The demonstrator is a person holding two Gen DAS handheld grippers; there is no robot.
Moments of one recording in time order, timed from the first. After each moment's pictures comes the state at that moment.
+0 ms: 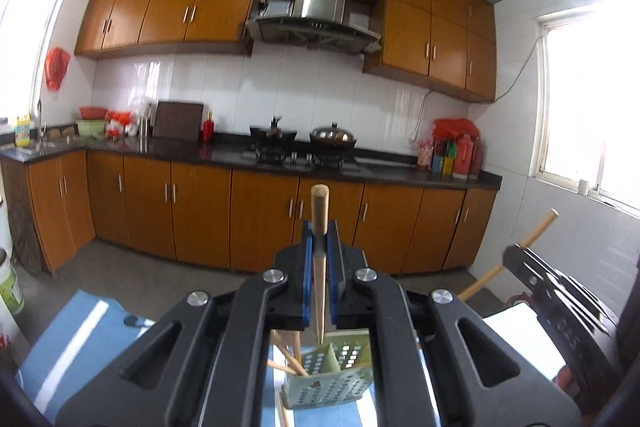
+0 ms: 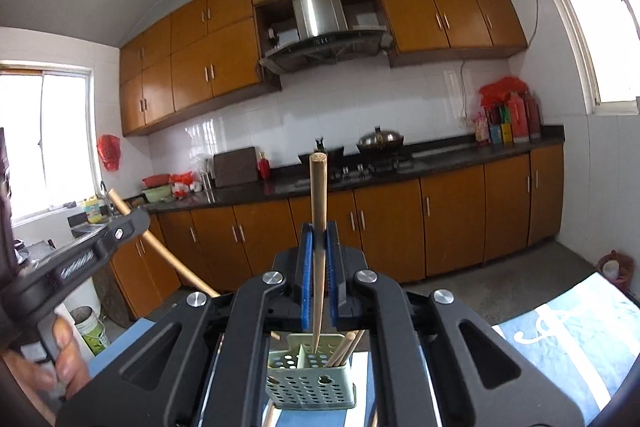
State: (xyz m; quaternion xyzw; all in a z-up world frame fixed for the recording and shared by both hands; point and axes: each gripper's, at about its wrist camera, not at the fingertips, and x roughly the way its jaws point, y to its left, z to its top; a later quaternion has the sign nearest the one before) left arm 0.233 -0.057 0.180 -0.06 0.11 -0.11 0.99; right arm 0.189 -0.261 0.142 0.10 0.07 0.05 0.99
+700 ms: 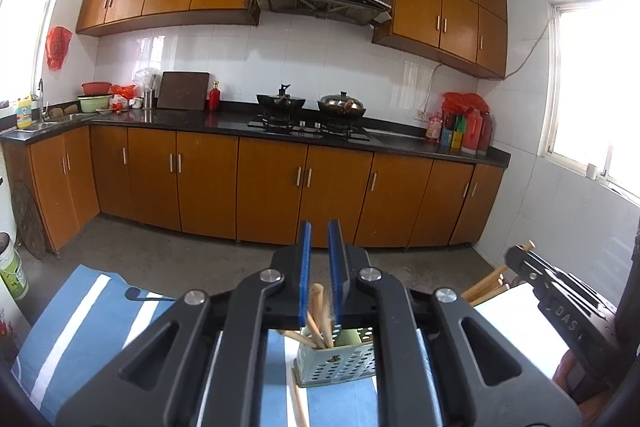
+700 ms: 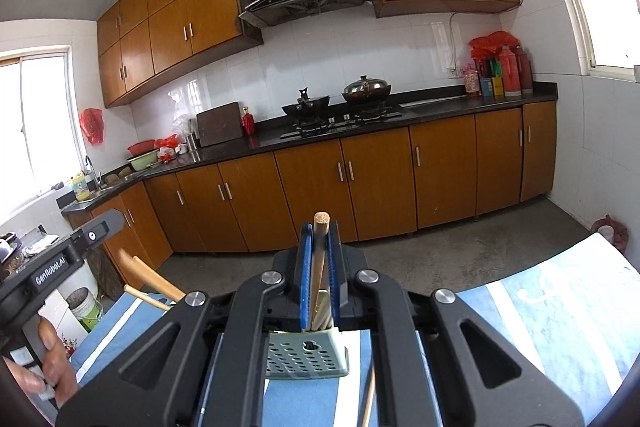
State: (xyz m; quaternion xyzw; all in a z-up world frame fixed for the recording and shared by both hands) left arm 0.244 -0.034 0.151 -0.06 0.15 -0.10 0.98; right arm 0.193 -0.263 0.117 0.11 0.14 0.03 0.98
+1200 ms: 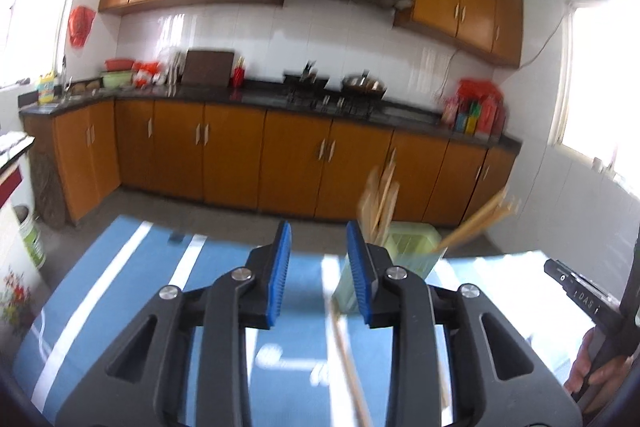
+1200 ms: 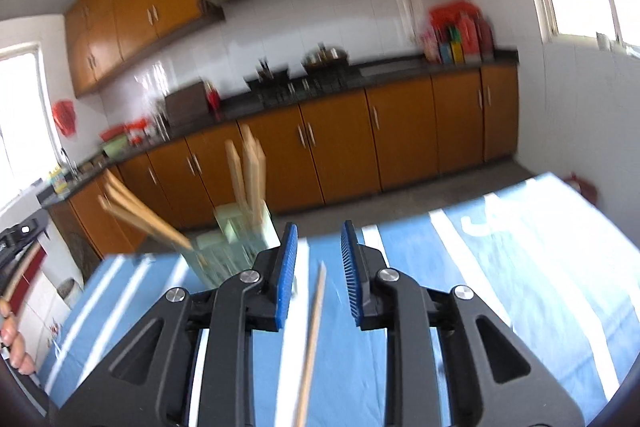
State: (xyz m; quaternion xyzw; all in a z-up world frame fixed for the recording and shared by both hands) left arm 0.164 0.030 0.097 -0.06 0.21 -0.07 0.97; right arm 0.138 -0.303 0.044 0.13 0.24 -0.02 0.96
